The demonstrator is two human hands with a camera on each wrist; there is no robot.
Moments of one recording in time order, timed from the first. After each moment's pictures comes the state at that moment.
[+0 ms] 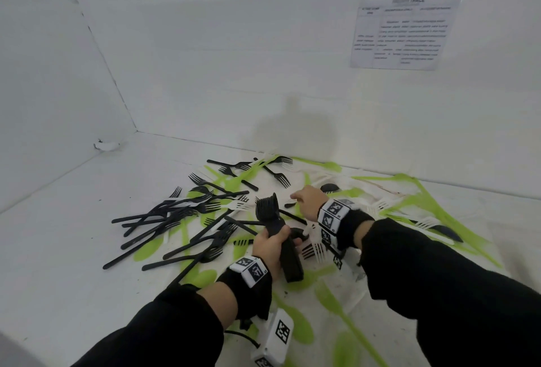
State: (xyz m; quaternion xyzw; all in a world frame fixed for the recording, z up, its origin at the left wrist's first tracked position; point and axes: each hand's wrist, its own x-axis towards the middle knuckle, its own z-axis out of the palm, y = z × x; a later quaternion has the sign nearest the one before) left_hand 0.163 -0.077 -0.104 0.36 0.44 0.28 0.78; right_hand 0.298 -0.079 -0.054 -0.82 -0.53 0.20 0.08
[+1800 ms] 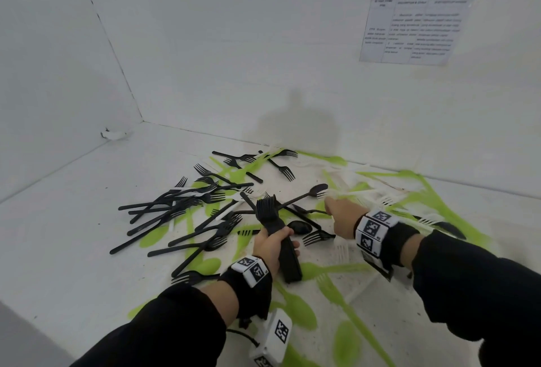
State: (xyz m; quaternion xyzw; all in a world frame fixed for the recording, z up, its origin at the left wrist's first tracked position) left_hand 0.151 -0.086 -0.108 0.36 0.45 0.29 0.77; right_hand 0.308 -0.145 -0.050 -0.82 -0.54 0.18 -0.03
